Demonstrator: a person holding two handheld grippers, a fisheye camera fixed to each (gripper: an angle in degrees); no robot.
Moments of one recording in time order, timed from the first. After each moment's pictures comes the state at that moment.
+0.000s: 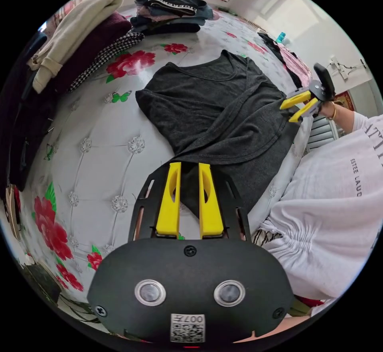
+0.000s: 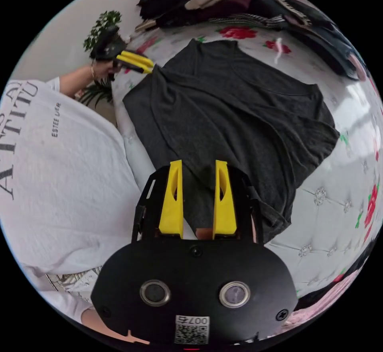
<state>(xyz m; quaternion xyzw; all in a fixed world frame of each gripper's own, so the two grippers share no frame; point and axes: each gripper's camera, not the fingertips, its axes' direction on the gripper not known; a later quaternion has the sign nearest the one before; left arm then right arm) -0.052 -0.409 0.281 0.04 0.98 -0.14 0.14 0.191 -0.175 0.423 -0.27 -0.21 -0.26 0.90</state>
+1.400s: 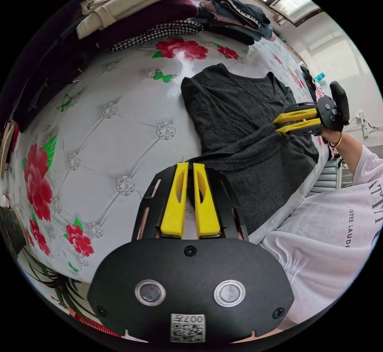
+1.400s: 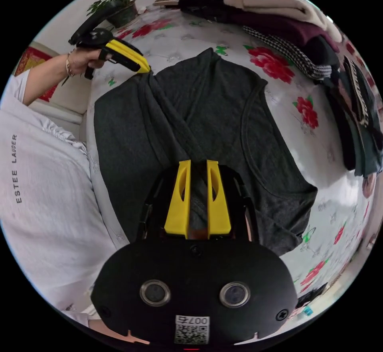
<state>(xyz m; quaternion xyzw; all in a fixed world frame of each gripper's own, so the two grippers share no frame) 0.021 -0.408 0.306 -0.10 0.97 -0.18 0.11 0.069 -0.267 0.503 -0.24 -0.12 -0.40 0.87</state>
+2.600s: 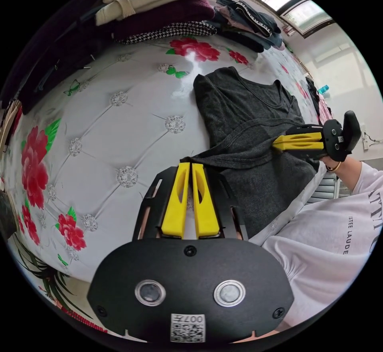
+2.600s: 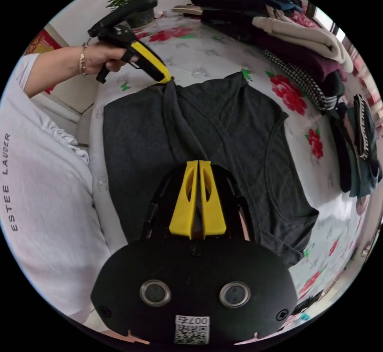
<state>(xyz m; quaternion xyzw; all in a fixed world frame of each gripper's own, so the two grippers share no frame) 0.050 -0.358 0.318 -0.14 0.96 -0.20 0.10 0.018 -0.216 0.488 -0.17 -0.11 -0.41 0.89</state>
